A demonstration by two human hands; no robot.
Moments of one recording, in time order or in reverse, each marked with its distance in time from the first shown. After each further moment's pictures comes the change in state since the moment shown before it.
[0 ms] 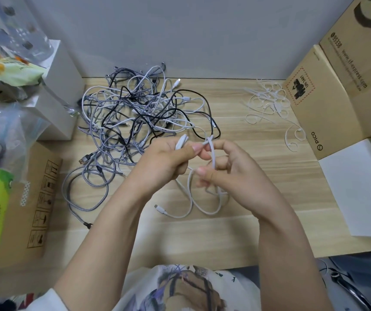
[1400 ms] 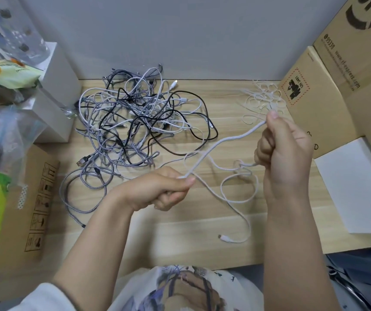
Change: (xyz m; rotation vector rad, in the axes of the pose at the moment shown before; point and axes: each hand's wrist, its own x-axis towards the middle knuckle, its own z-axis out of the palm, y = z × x) left_hand 0.005 -0.051 -0.020 -0.117 -0.565 -0.195; right_hand 0.005 -0.016 -0.026 0.469 0.632 -0.219
